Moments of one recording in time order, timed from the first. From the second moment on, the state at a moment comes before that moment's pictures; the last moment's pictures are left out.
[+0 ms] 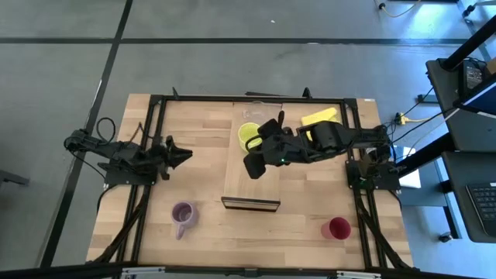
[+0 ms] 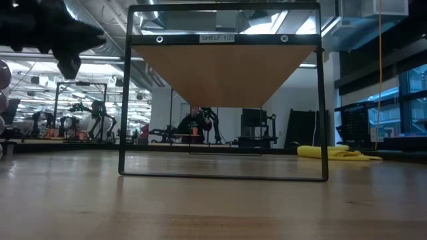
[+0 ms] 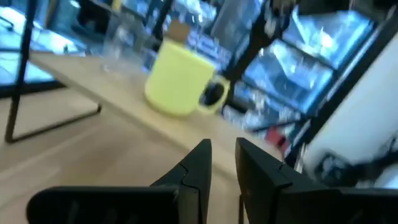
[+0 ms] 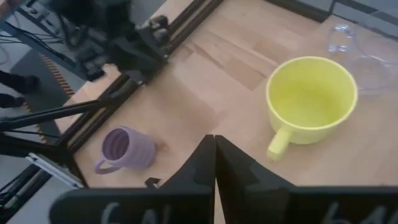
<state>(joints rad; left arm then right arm) -0.31 0.05 0.11 0.00 -0.50 -0.49 0.24 1.91 2.36 -1.28 0.44 0.97</state>
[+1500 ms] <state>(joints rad) 0.21 1.03 0.72 -0.02 0.02 -0.84 0.13 1.69 1.90 -1.26 -0.02 0.65</state>
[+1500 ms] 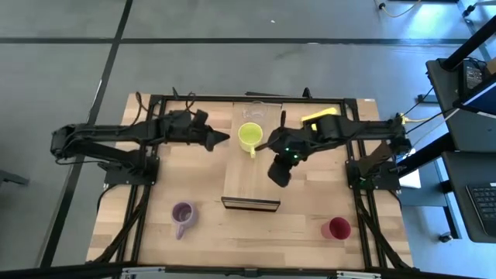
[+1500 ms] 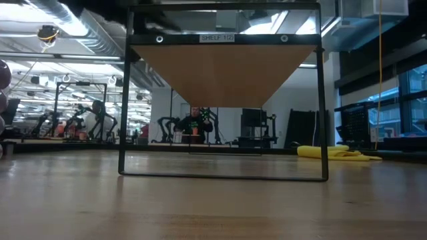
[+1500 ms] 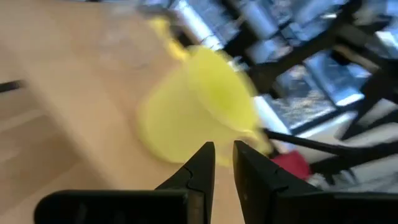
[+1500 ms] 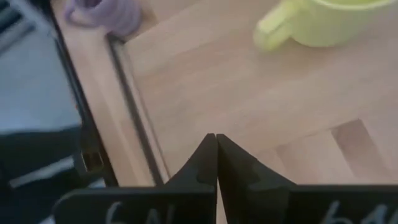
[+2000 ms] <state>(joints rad) 0.39 1.13 0.72 -0.01 0.23 -0.76 0.02 1.59 1.43 -0.72 0.00 0.86</state>
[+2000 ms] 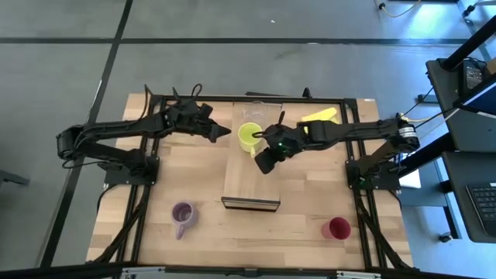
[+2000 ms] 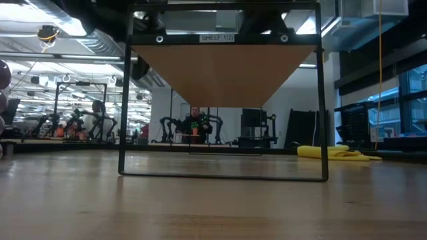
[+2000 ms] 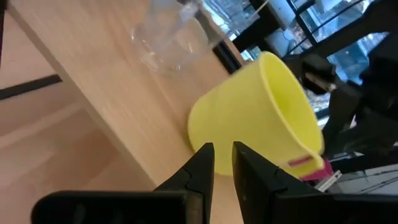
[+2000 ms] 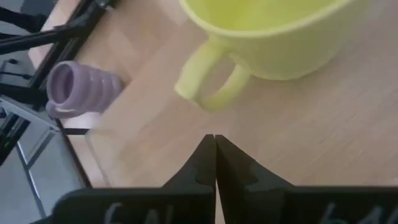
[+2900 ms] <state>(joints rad) 0.40 1.30 0.72 0.24 0.32 -0.78 -0.01 1.68 1.43 -0.38 -0.03 0.86</state>
